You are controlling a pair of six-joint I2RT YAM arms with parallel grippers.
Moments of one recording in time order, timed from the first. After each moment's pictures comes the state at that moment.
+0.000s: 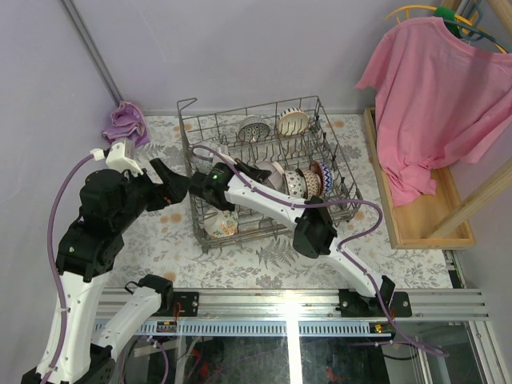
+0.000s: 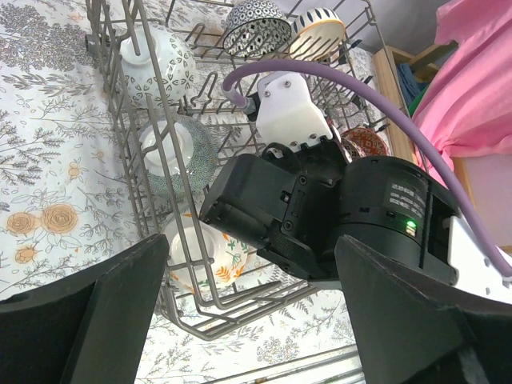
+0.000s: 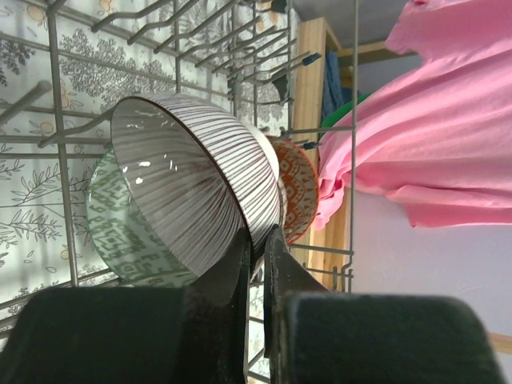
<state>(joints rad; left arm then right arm) -0.26 0.73 1.25 -0.88 0.08 -0.53 1.10 2.49 2.48 -1.61 1.21 0.46</state>
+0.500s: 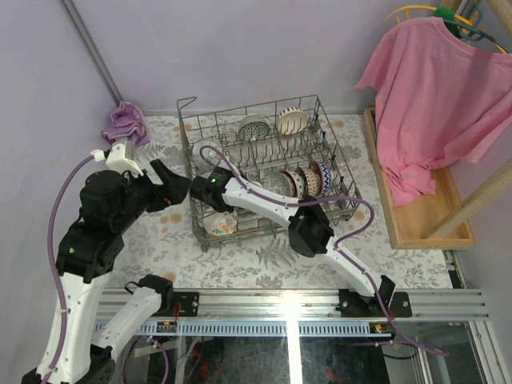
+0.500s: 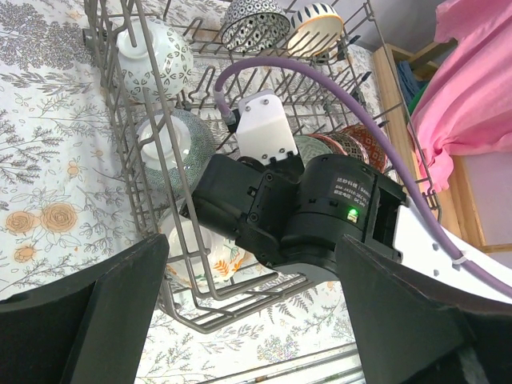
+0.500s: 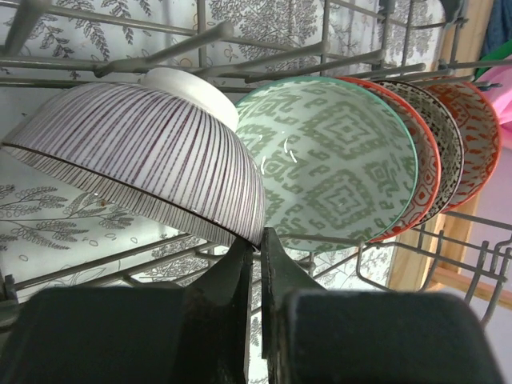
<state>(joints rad) -0.26 0.73 1.25 -0.88 0.08 -0.53 1.08 2.54 2.42 -1.55 0.91 0.65</state>
